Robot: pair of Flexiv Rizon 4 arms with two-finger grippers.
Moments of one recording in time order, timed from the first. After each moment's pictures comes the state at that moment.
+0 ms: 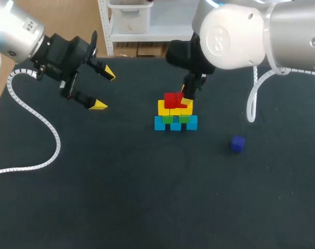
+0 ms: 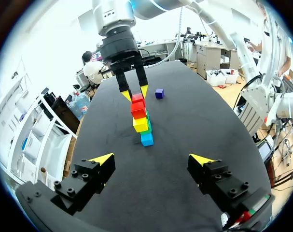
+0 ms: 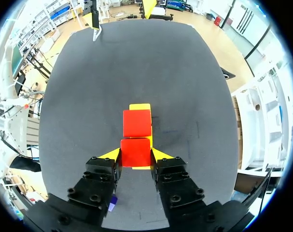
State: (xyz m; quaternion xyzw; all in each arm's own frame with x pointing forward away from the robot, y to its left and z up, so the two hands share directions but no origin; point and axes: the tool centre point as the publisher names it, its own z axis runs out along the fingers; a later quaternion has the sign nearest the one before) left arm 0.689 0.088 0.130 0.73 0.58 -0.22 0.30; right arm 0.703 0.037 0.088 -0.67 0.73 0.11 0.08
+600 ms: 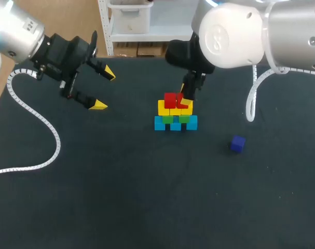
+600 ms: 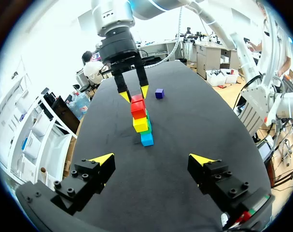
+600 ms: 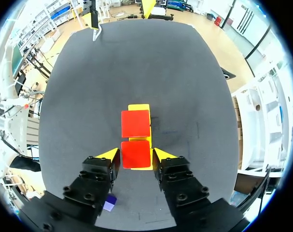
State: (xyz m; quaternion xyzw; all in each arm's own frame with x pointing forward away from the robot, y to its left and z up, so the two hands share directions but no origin) left arm 0.689 0.088 0.130 0.73 0.58 -0.22 0.30; right arm 0.705 0.038 0.088 -0.68 0.72 0.11 0.08
